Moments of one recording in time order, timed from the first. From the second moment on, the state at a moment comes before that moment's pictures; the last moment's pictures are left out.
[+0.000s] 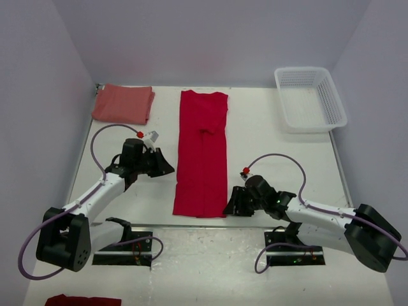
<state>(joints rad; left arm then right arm) -0.26 1.14 0.58 -0.17 0.43 -0.51 0.85 1.04 0.28 -0.09 -0.23 0.97</state>
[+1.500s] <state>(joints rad) -0.34 1.02 0.36 -0.22 0.45 -0.59 0.90 1.07 0.28 -0.07 -0.17 1.02</state>
